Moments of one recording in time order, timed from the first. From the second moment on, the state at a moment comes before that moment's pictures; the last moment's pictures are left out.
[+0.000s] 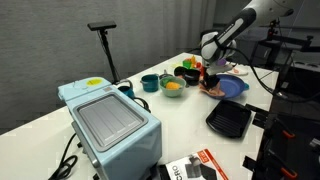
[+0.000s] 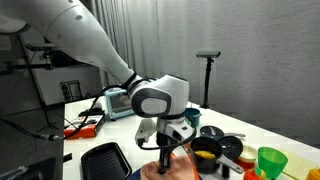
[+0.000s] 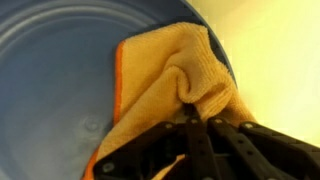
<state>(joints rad) -0.13 0.56 -0.13 -1.91 0.07 2.28 0.31</state>
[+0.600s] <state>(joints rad) -0.05 0.51 -0.14 -1.91 0.00 2.25 0.35</state>
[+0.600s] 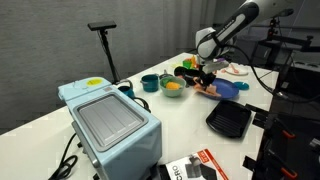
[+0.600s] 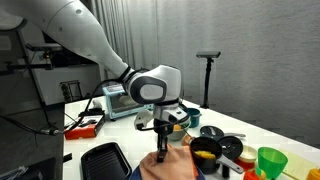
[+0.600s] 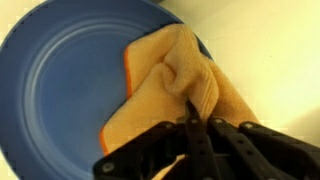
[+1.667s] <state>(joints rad) -0.10 0.51 -0.23 -1.99 -0.03 2.23 0.45</state>
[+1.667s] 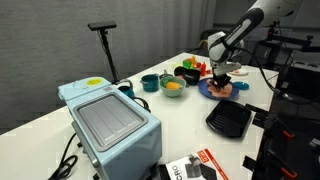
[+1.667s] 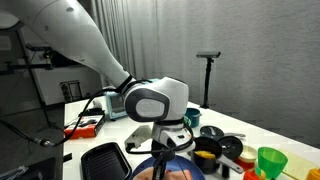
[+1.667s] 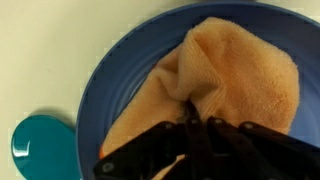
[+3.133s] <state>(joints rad) -0.10 0.60 -0.15 -1.85 0.01 2.35 0.38</state>
